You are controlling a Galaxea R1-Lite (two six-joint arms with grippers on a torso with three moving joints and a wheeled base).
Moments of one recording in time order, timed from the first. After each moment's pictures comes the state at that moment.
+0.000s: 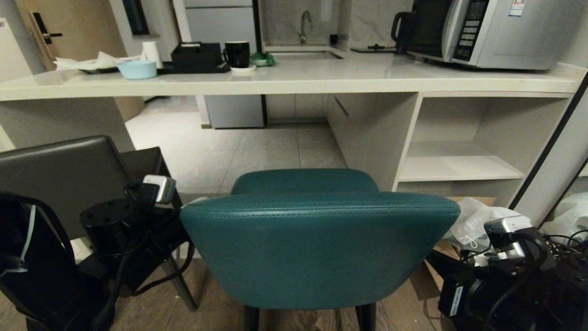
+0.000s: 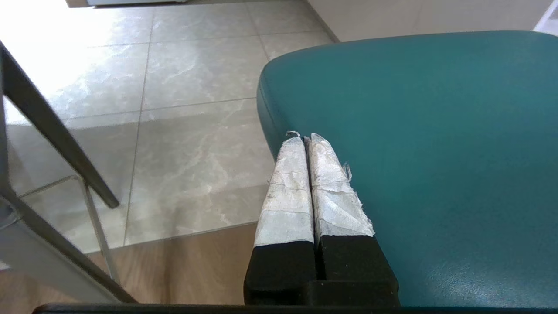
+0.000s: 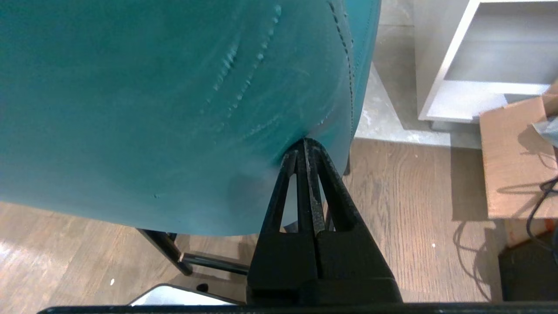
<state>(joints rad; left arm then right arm) -0.31 1.94 -0.37 -1.52 0.01 -0.06 0.76 1.44 -0.21 -0.98 -0.39 0.23</state>
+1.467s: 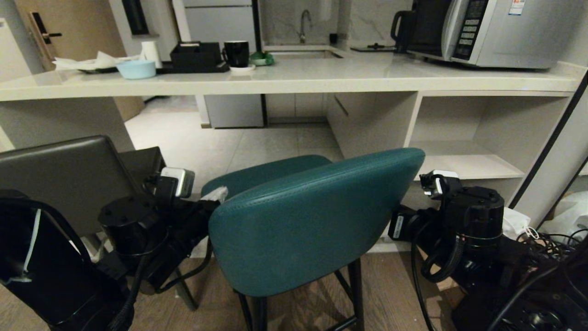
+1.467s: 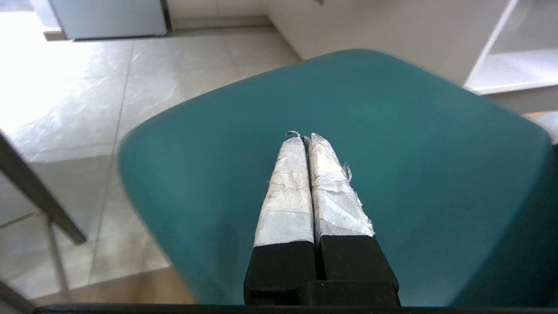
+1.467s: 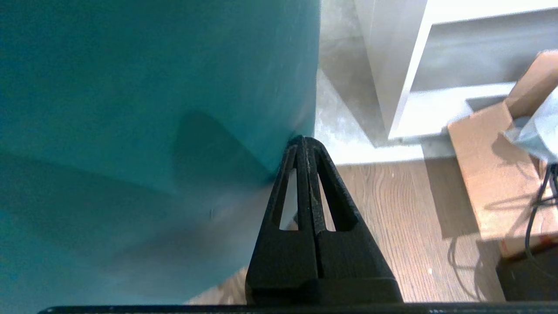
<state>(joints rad) -0.42 1.92 -0.43 -1.52 0.10 -0.05 0.56 1.81 -0.55 -1.00 -0.41 0.24</state>
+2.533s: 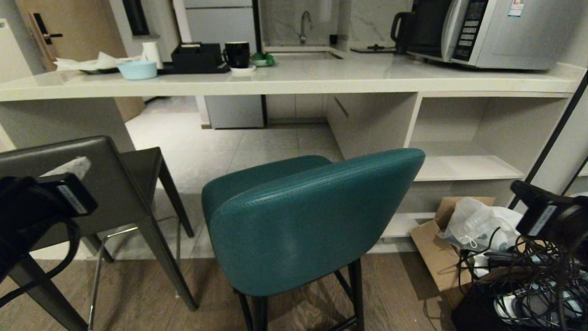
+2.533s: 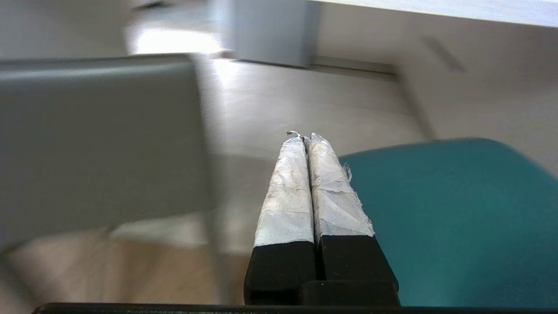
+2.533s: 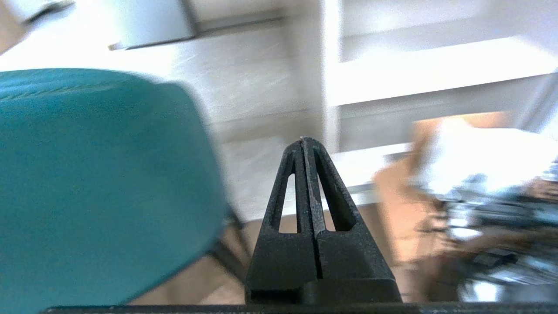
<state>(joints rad) -0.20 1.16 -0.44 -0.82 0.30 -0.06 0.40 1.13 -0.44 -0.66 -0.43 0.12</state>
